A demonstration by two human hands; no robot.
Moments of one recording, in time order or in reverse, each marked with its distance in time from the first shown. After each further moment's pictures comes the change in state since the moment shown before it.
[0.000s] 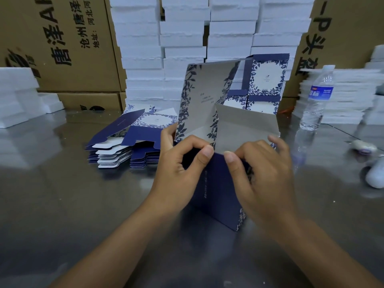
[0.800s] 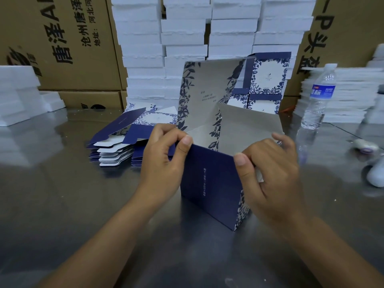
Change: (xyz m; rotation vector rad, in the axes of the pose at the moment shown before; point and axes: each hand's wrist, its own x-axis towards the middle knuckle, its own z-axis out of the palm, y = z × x) left_hand 0.009 -0.013 -0.016 0.163 0.143 0.110; right_hand -0.002 0.010 -0.003 0.013 0.065 -0.120
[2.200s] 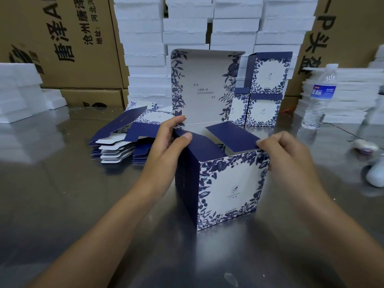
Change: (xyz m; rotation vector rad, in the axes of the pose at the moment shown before) left_hand 0.002 0.009 -0.006 -0.490 -0.167 -0.373; right_hand 0.017 0.017 -0.013 0.563 -0.192 0.994
